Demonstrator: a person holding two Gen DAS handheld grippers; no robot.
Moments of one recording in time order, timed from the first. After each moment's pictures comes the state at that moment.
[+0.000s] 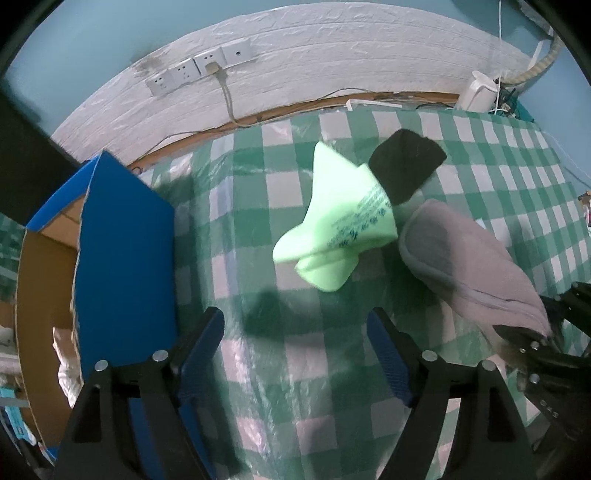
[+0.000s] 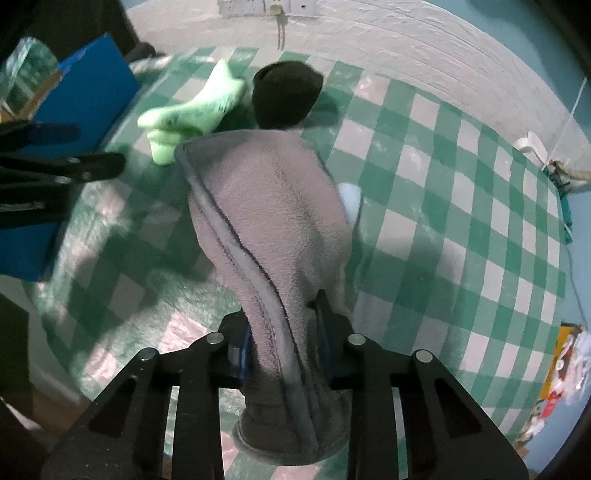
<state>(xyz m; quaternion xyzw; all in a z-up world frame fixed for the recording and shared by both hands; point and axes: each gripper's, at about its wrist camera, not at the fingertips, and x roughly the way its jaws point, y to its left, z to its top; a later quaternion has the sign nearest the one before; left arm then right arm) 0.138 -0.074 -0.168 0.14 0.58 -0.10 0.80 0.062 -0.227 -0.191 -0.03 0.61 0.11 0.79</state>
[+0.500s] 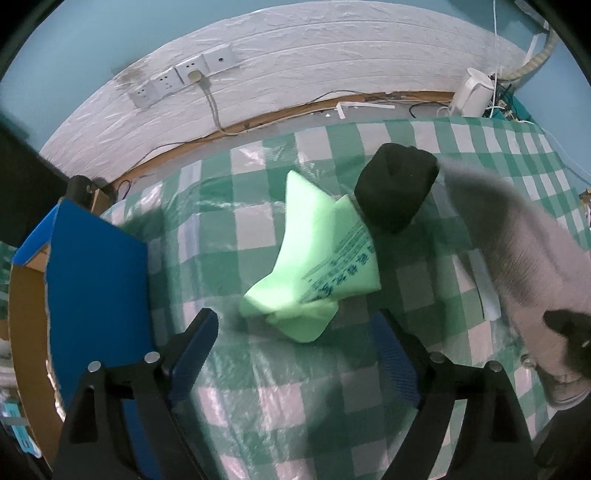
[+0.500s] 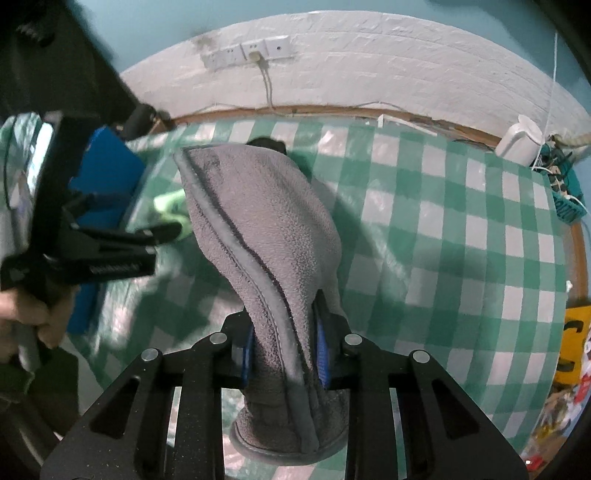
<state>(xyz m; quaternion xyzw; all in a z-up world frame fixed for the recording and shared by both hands) 0.166 -0.105 -0.178 0.16 0.58 -0.11 0.79 0.067 -0.281 -0.146 0.07 0.56 0.11 0.82</state>
